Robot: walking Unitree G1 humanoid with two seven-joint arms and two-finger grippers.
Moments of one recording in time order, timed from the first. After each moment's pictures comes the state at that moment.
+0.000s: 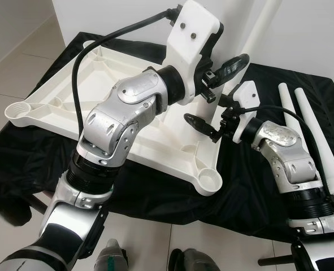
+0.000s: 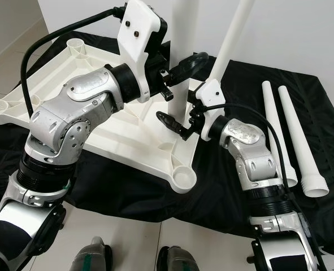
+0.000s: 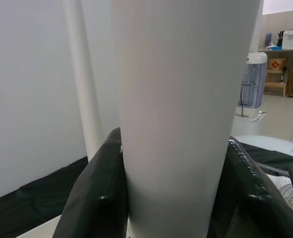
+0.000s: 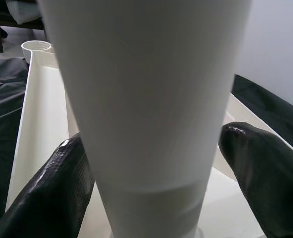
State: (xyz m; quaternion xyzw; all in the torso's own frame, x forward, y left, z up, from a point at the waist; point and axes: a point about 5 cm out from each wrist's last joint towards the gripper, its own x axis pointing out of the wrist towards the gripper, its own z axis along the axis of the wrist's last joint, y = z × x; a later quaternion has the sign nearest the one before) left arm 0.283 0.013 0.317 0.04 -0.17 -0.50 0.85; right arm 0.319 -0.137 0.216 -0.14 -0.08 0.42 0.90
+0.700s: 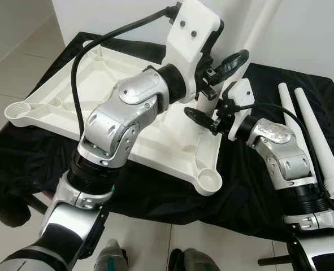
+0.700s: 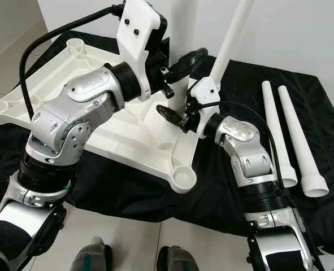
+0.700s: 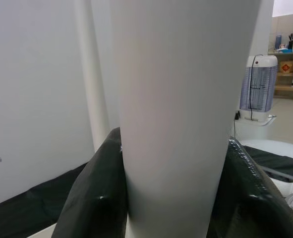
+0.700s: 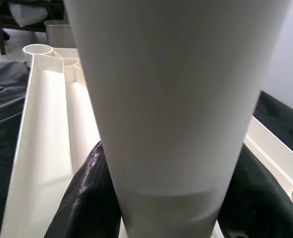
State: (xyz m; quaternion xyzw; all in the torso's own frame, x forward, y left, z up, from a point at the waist) left arm 0.281 0.010 0.319 0.04 -0.18 -0.51 0.84; right arm 0.323 -0.133 0.218 -0.13 -0.08 0.41 0.90
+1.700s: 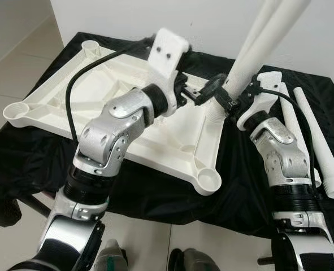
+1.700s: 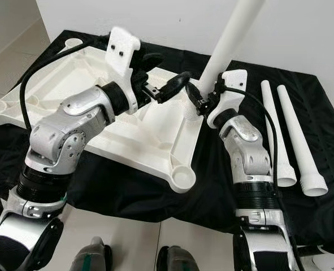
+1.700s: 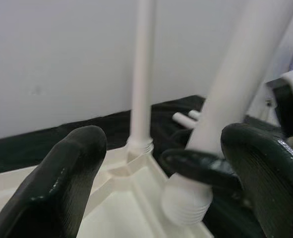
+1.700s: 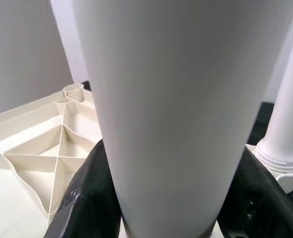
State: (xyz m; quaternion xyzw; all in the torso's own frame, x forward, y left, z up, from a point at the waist) left arm 0.301 0.038 0.265 0.02 -0.10 -0.41 0.91; right arm 0.338 -0.164 0.212 0.03 -0.10 0.20 0.97
